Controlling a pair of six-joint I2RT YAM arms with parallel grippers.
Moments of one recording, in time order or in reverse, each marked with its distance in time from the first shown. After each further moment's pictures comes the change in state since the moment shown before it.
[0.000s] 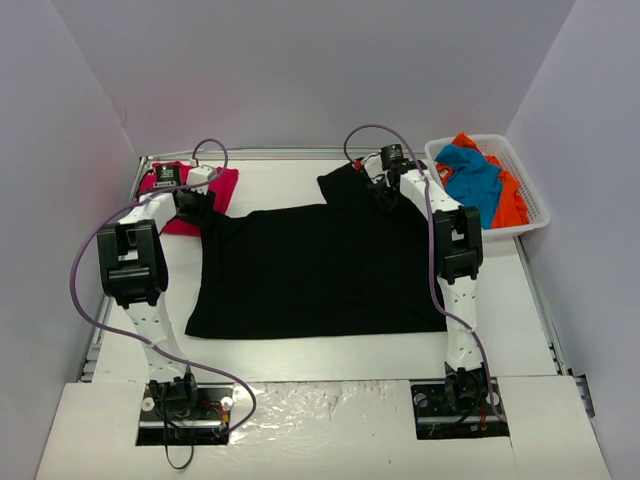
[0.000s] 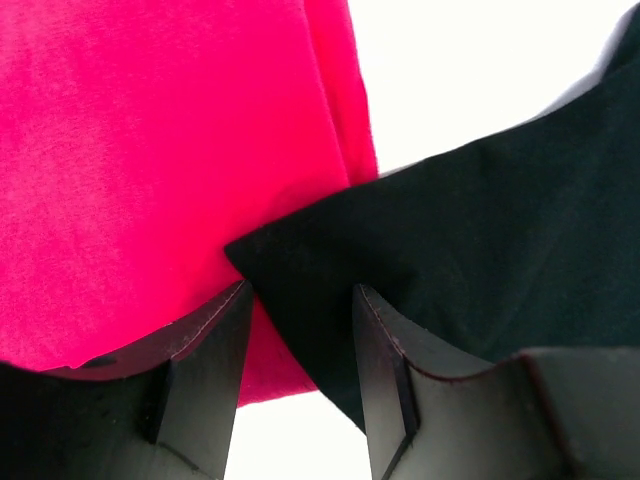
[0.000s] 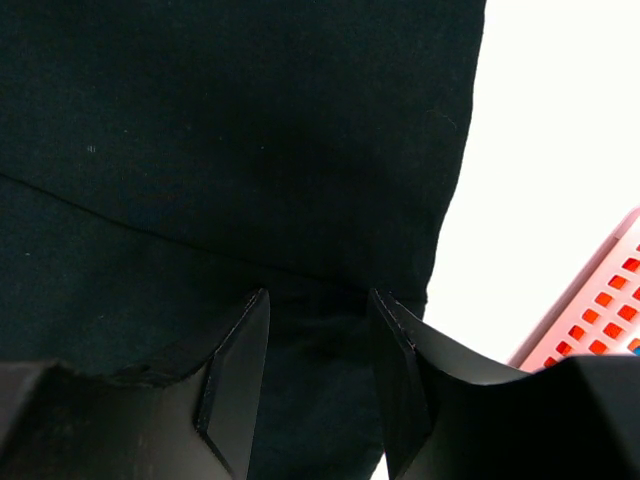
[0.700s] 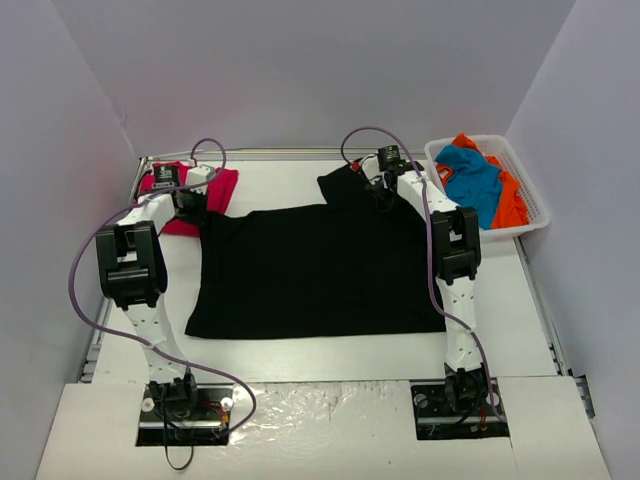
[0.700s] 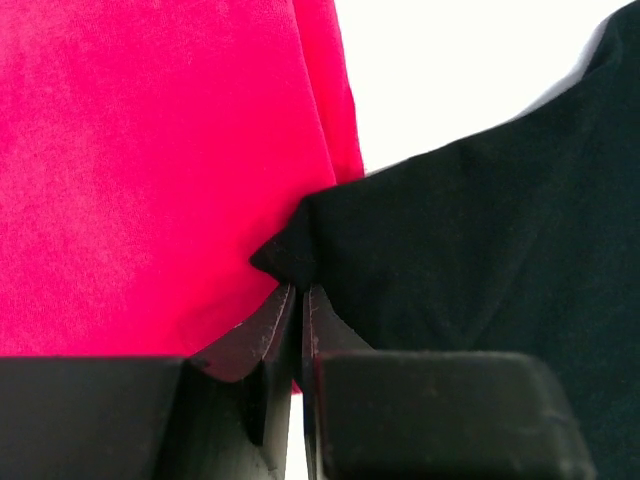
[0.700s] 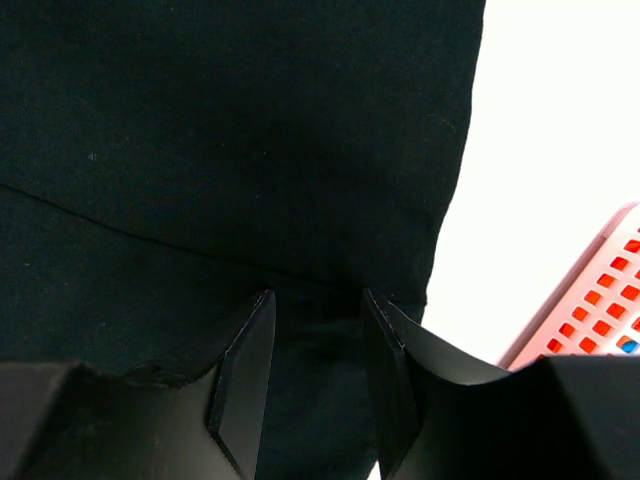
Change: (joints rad) left arm 0.005 -0.005 -0.004 0.008 0.024 -0.019; right arm 0.008 0.006 0.001 0.011 0.040 -0.006
